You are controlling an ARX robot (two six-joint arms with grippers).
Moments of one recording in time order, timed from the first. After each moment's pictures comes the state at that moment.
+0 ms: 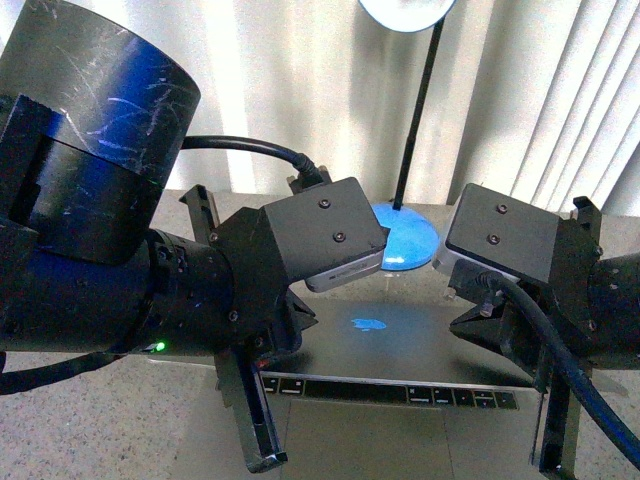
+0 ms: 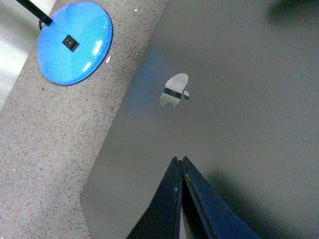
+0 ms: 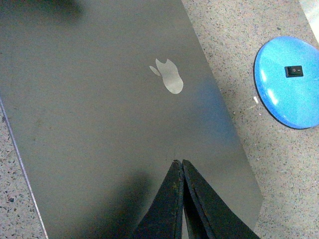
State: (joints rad) left arm -0.46 1.79 0.78 0.31 0.24 0.79; right arm 0.25 1.73 0.69 0.21 -0.38 -0.87
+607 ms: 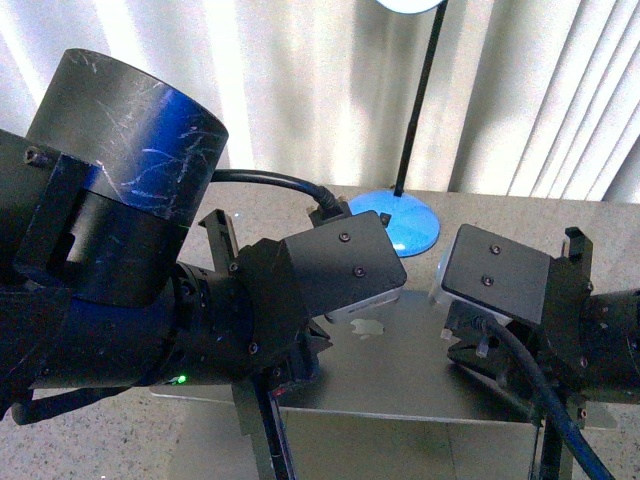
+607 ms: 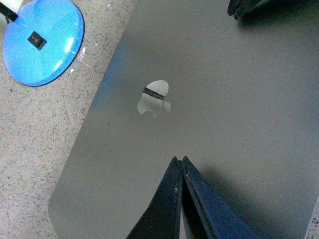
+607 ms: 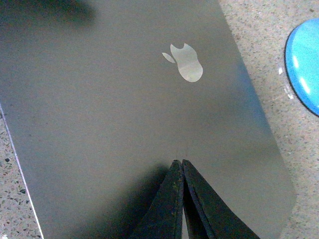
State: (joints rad) left arm -0.50 1.84 0.75 0.36 0.24 0.78; right arm 0.25 1.79 0.64 0.29 -0.38 -0.87
